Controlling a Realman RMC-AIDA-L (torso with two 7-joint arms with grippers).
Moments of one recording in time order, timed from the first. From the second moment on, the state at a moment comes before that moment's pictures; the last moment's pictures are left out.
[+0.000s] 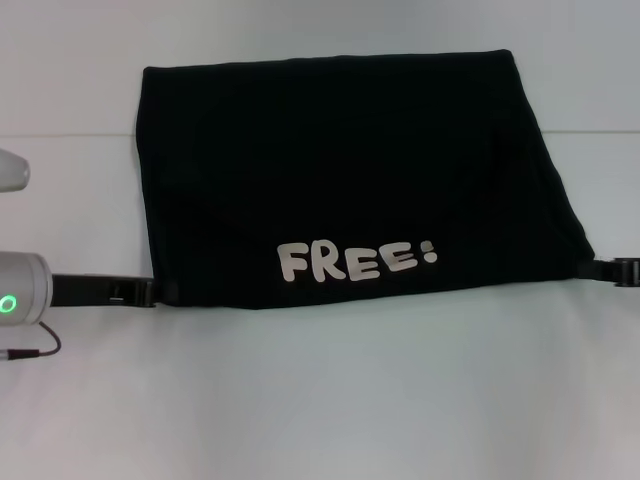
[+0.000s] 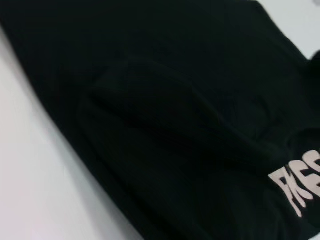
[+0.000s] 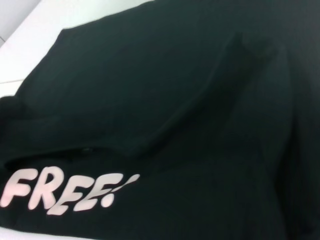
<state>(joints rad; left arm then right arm) -0.59 -2.12 0.57 0.81 2.45 1.27 -2.09 0.62 1.95 -0.54 -0.57 -2.34 -1.22 1.99</state>
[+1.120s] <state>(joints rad) -0.61 -2.12 0.56 0.80 2.46 1.26 -2.09 0.72 1.98 -0.57 -0.41 -2.35 -0.90 1.99</state>
